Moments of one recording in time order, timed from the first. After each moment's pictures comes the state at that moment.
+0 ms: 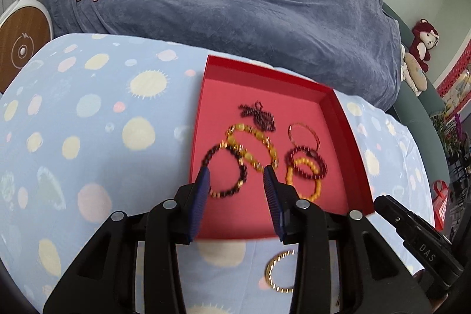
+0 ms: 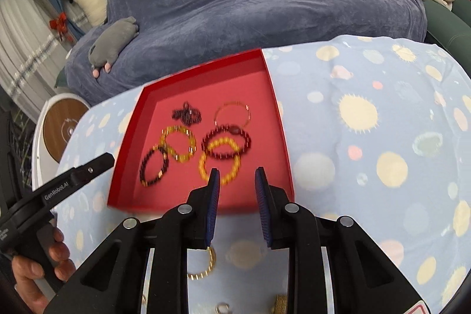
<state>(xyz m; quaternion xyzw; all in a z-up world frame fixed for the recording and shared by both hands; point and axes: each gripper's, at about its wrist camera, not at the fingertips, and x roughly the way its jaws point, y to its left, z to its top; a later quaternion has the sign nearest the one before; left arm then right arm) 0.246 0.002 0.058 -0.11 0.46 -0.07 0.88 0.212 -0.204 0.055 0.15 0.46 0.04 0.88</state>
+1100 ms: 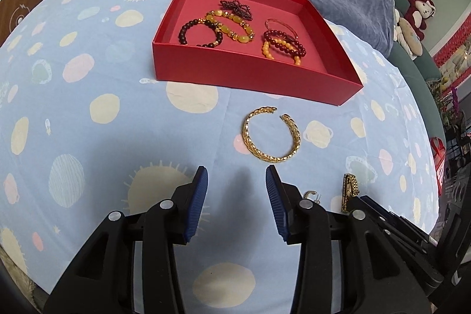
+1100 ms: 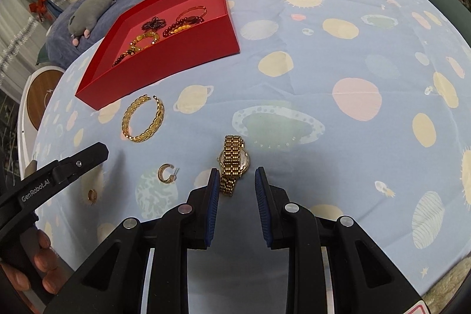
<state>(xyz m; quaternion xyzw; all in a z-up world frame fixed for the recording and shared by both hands) 0.136 -0.039 0.003 -0.10 0.52 -0.09 0.84 0.099 -0.213 -0.013 0.15 0.53 0.00 0.83</state>
